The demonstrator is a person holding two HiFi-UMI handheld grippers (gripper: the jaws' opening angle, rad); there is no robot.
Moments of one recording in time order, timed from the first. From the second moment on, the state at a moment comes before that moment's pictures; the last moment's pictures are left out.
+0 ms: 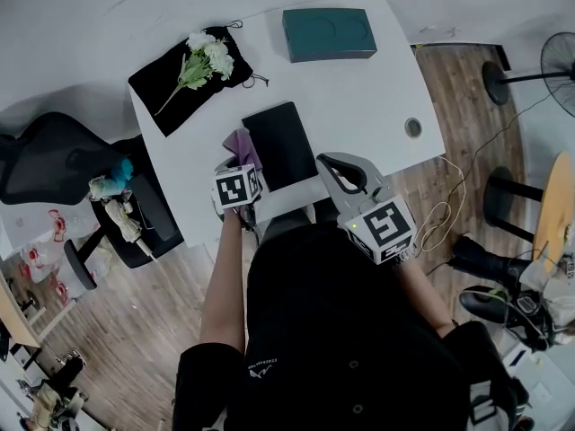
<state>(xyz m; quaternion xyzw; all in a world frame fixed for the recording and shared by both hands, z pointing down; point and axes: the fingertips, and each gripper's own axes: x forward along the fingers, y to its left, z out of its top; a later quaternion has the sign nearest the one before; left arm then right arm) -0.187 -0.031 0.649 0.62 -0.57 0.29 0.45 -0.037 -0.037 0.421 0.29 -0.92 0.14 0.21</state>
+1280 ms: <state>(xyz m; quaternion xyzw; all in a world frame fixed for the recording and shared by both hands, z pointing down) -0.055 -0.028 0.628 0.64 -0.53 0.25 0.49 0.036 -0.058 0.420 0.24 -0.94 0.15 0.20</state>
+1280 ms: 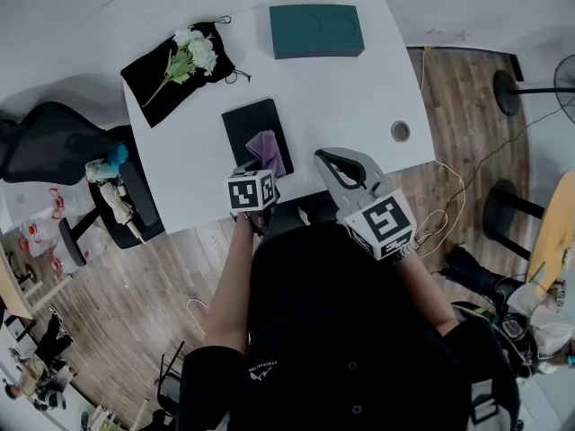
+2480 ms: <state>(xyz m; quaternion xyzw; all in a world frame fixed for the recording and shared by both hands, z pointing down) -0.028 -0.035 0.663 0.65 -0.50 0.27 0.50 0.056 -0.056 0.440 0.28 -0.92 0.15 0.23</state>
